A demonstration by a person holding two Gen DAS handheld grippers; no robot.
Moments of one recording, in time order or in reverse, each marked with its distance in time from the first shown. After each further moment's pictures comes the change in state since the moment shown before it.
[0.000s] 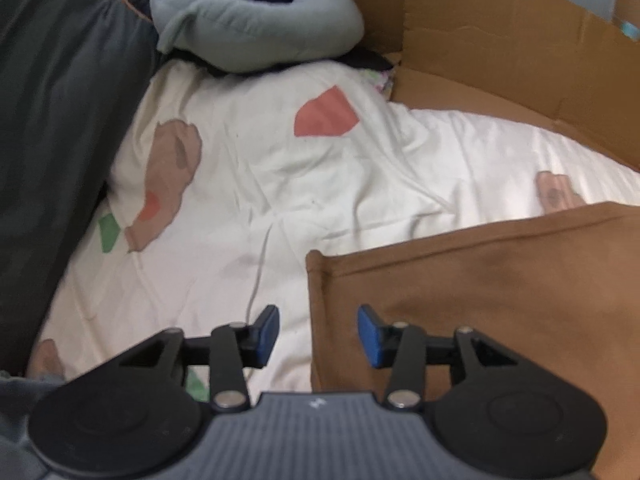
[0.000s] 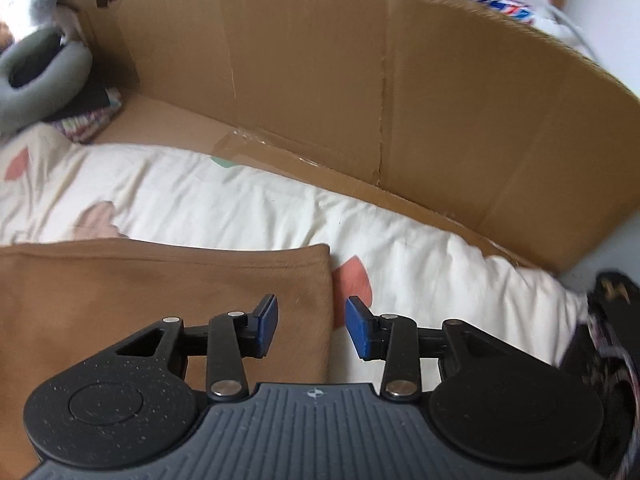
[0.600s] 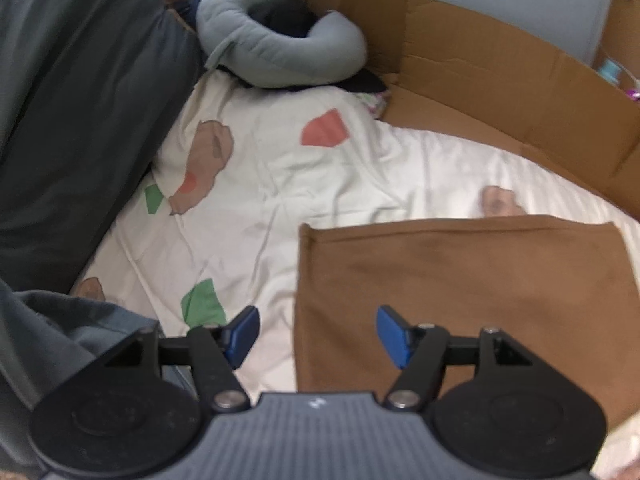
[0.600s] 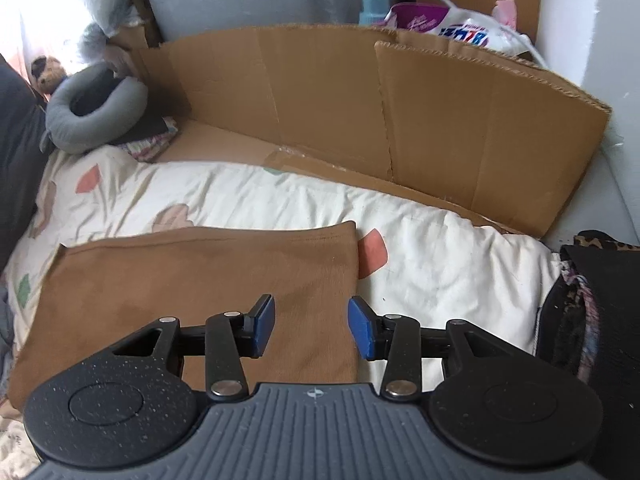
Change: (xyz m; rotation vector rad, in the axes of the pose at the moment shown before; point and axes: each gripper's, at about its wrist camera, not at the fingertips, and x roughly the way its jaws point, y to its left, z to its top) left arm -0.118 -0.018 -0.007 -0.099 0.054 -0.017; right arm -0.100 -0.016 -0.043 0.034 -0.068 0.128
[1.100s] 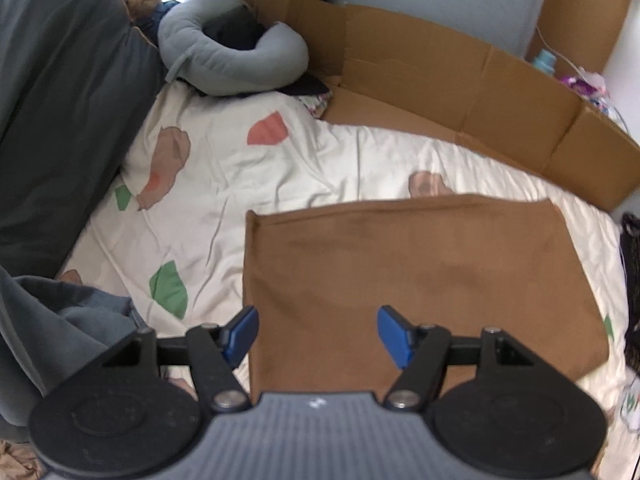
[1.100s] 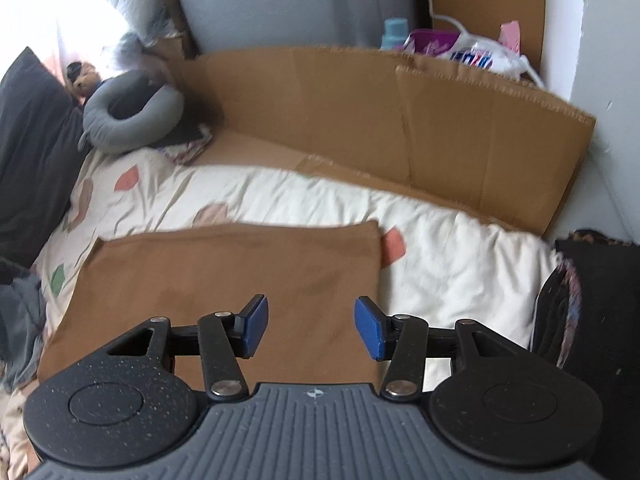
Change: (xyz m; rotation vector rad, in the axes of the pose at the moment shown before) left arm -0.041 -0.018 -0.036 0.063 -0.017 -0.103; right arm -0.046 0.013 -0.027 -0.037 -0.017 0.065
